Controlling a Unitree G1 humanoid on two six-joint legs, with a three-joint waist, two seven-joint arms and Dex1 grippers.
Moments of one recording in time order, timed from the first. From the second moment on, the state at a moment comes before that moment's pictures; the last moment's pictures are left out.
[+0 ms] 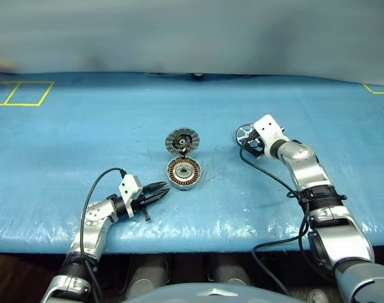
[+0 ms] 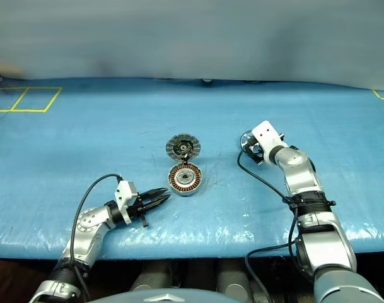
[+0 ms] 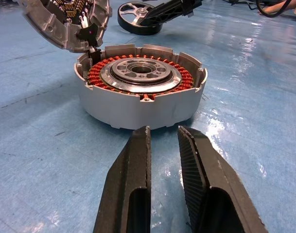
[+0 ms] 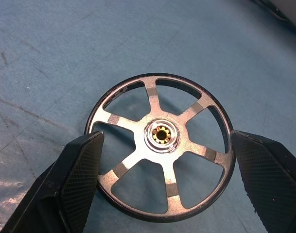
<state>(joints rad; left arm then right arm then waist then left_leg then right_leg) -0.08 0.36 -0.09 0.34 -0.27 -0.27 -1.03 -0.62 -0.50 0.09 0.58 -0.11 0.22 0.49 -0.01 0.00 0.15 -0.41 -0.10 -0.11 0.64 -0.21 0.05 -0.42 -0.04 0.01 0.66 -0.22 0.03</state>
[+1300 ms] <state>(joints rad) -0.06 0.36 -0.09 0.34 -0.27 -0.27 -1.03 -0.68 -0.51 0.03 0.70 -0.03 0.25 0.68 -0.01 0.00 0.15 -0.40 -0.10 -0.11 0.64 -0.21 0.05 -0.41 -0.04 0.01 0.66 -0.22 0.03</state>
